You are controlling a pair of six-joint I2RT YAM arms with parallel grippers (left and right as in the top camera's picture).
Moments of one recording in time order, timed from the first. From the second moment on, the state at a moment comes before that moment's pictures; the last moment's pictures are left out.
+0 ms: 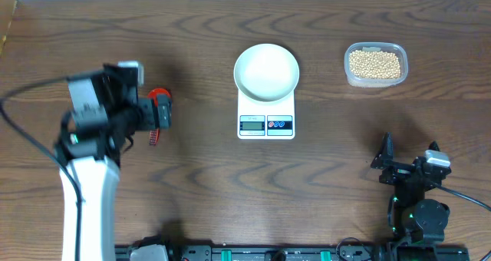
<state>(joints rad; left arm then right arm) 0.18 1.23 1.14 -0.83 0.26 0.11 -0.02 0.01 0.01 -0.06 0.15 0.12</state>
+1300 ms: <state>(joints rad) 0.23 1.90 1.74 -1.14 0.23 0.12 -0.02 0.01 0.01 -0.05 0.20 0.12</state>
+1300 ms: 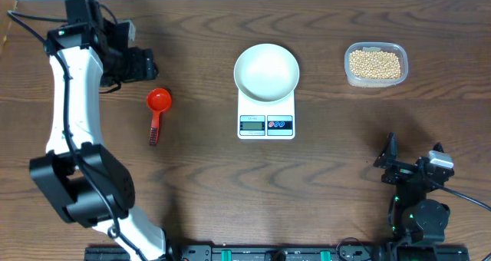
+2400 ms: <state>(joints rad) 0.24 2.18 1.67 -1.01 0.17 0.30 -0.02 0.01 0.01 -0.05 0.20 0.12</state>
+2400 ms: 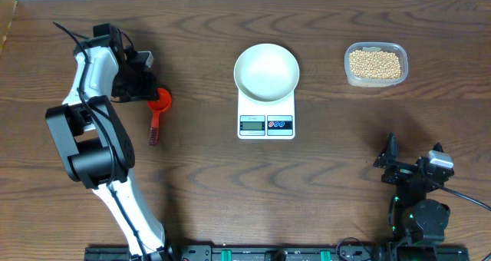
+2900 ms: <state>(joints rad) 0.25 2.18 1.61 -0.98 0.17 0.27 -0.02 0.01 0.01 -0.05 0.20 0.12</state>
